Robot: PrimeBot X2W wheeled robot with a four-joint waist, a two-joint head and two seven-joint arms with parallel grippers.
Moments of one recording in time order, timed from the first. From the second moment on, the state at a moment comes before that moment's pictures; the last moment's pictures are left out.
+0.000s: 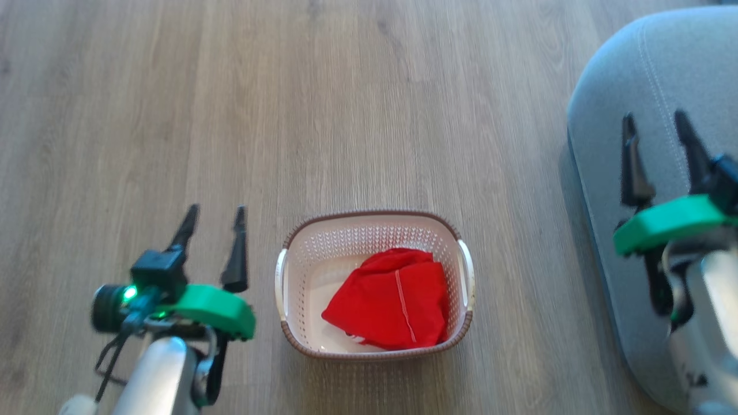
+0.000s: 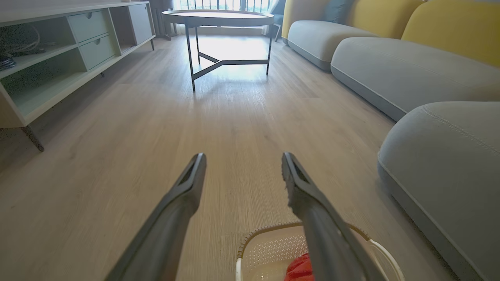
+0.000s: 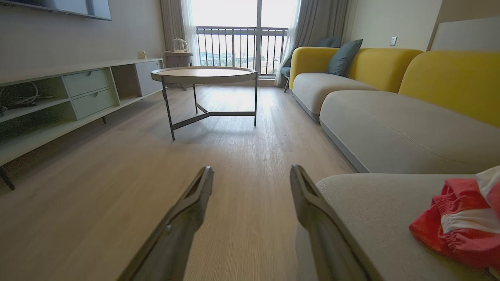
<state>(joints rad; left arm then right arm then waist) -0.18 0.11 -0.23 0.28 -0.23 0.02 -0.26 -0.37 -0.28 0.10 0.29 0.35 0.12 -0.26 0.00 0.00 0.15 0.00</state>
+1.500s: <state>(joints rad) -0.03 0.05 -0.08 0.19 -0.13 0.00 -0.26 -0.14 -0.15 0.12 0.23 0.28 0.12 -0.26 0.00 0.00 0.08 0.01</state>
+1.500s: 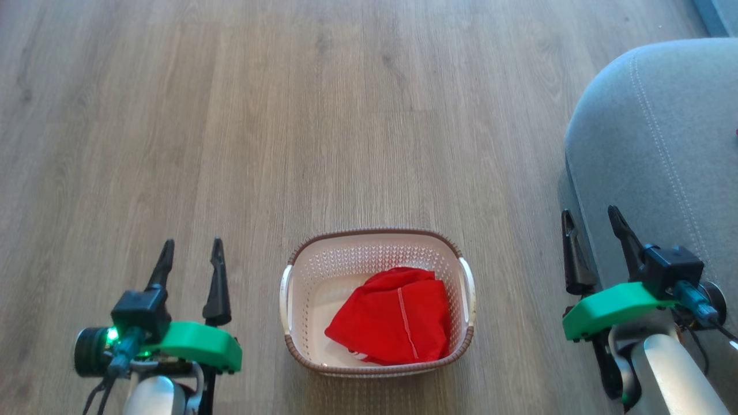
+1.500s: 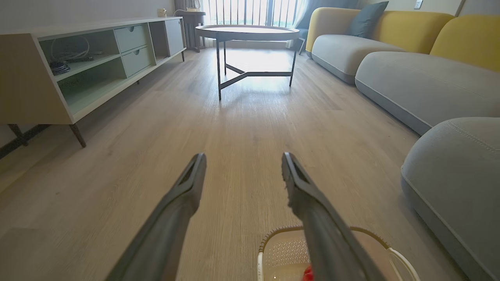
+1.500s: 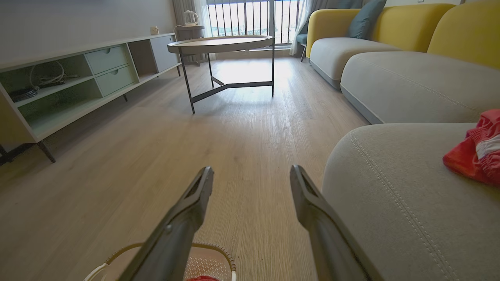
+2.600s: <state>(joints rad) -0.46 0.05 -0.46 0.54 -0.16 -0.05 -0.26 -0.52 -0.11 0.22 0.11 0.24 0.12 -0.26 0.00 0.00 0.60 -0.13</state>
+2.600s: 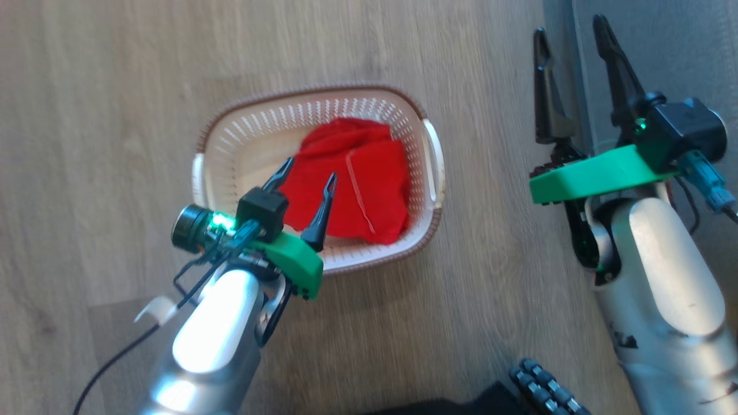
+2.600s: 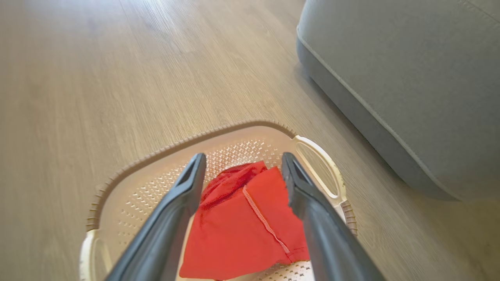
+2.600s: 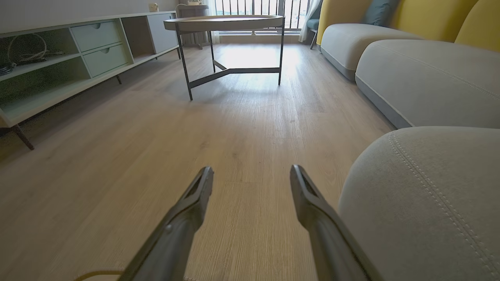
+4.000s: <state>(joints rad) -1.08 0.13 -0.84 1.24 -0.13 -0.12 -0.12 -0.67 -0.06 0.32 0.05 0.37 0.12 -0.26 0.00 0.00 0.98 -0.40</state>
